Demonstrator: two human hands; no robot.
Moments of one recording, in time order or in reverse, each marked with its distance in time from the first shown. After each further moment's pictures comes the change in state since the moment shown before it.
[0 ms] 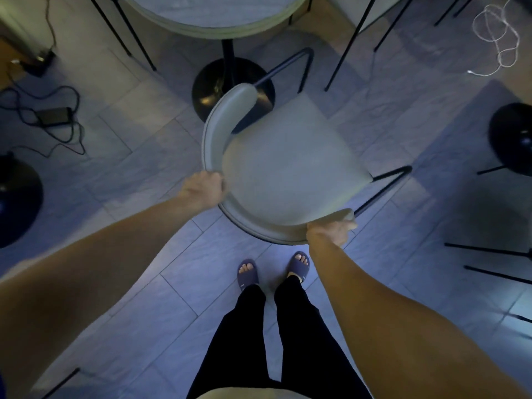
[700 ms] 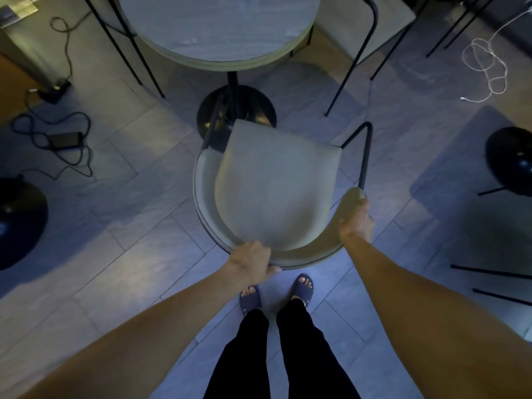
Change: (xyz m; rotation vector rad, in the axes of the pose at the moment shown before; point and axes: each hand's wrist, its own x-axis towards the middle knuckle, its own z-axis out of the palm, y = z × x) left_hand -0.071 0.085 0.053 0.133 -0.157 0.232; right_hand 0.069 -0.043 -0.022 -0.364 -0.048 -0.451
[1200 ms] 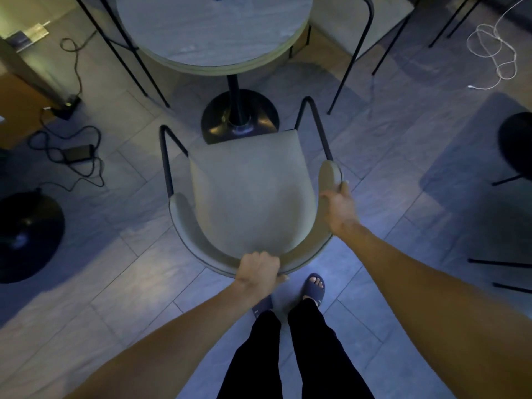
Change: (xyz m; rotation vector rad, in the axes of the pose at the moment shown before) left_hand -0.016 0.023 0.015 0.114 -0.002 -0.045; right_hand 0.000 -0.026 0.006 -0.289 -0.228 -0.524
